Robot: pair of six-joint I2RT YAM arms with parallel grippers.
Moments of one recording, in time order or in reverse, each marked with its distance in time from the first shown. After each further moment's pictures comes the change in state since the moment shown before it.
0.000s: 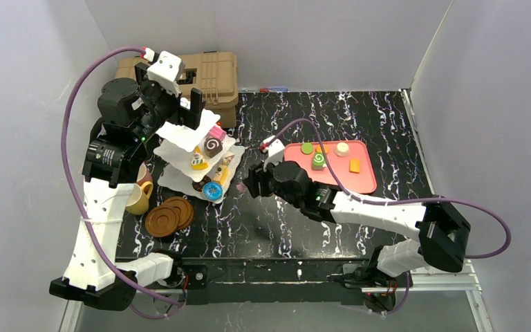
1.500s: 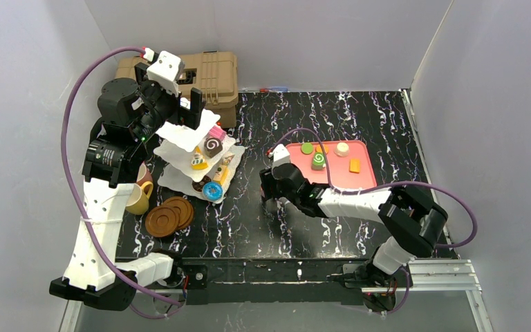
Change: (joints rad) left arm 0.000 0.000 0.001 -0.001 0.000 -0.007; right arm -0.139 0.168 -0.167 0.040 0.035 -0.014
